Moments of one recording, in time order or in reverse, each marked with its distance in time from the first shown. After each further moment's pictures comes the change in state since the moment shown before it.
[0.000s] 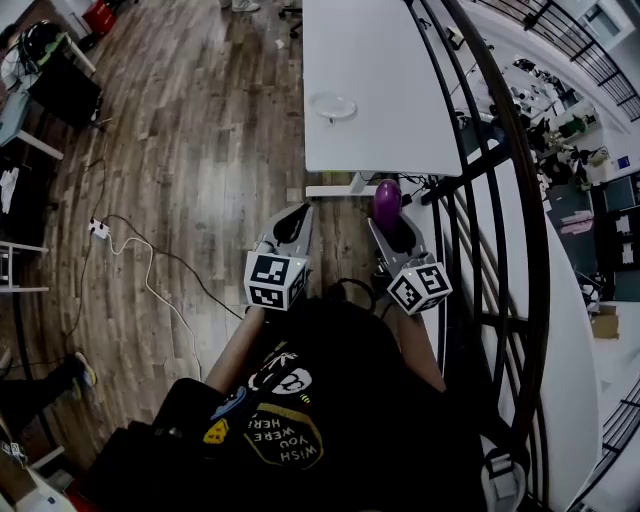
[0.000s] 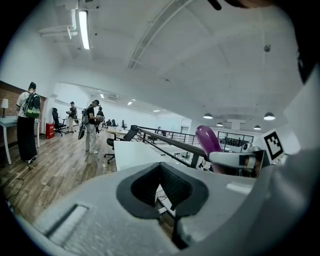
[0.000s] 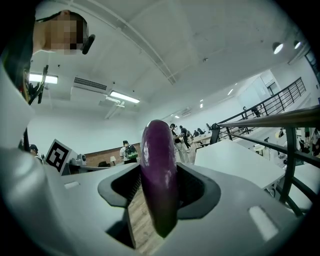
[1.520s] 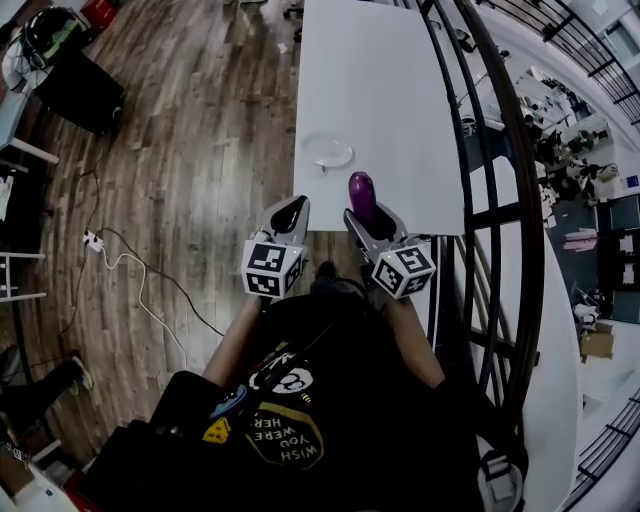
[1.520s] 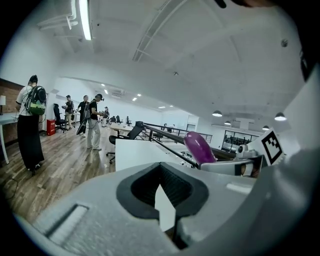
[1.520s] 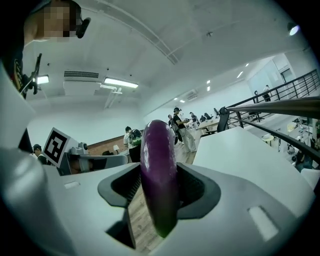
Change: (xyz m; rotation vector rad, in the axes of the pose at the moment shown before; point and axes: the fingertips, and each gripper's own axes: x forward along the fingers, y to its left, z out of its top) left arm 0.216 0.097 0.044 -0.039 0.041 0.050; right arm 0.205 -0.142 0.012 0.006 0.193 0.090
